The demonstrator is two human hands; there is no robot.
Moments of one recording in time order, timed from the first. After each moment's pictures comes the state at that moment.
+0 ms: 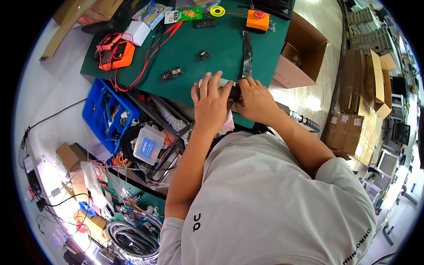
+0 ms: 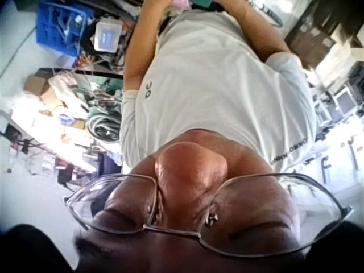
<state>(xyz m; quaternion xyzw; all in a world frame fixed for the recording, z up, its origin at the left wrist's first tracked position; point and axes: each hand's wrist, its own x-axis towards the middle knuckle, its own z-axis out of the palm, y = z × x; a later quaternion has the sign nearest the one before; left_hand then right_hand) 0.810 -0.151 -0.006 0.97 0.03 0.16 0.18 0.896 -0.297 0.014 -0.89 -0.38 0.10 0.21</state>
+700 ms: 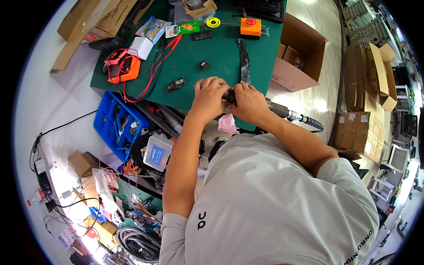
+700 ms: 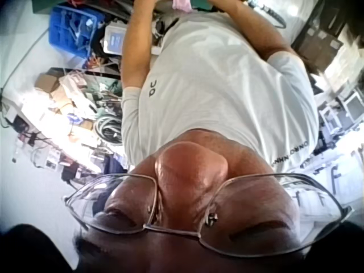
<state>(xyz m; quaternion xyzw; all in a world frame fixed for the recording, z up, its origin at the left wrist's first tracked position) 0.840 -0.119 -0.001 0.97 -0.08 0.02 0.21 0.886 -0.288 0.003 -0.91 -0.34 0.08 0.22</state>
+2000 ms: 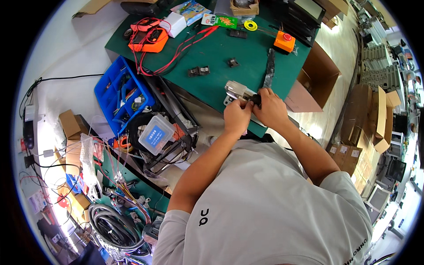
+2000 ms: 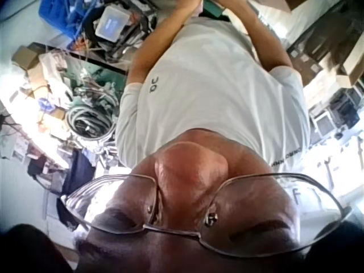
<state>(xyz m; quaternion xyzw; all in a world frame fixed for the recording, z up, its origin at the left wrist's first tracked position) 0.804 -0.182 -0.039 0.72 0.36 0.08 0.58 0.891 -0.286 0.005 -0.91 -0.35 0.10 0.17</state>
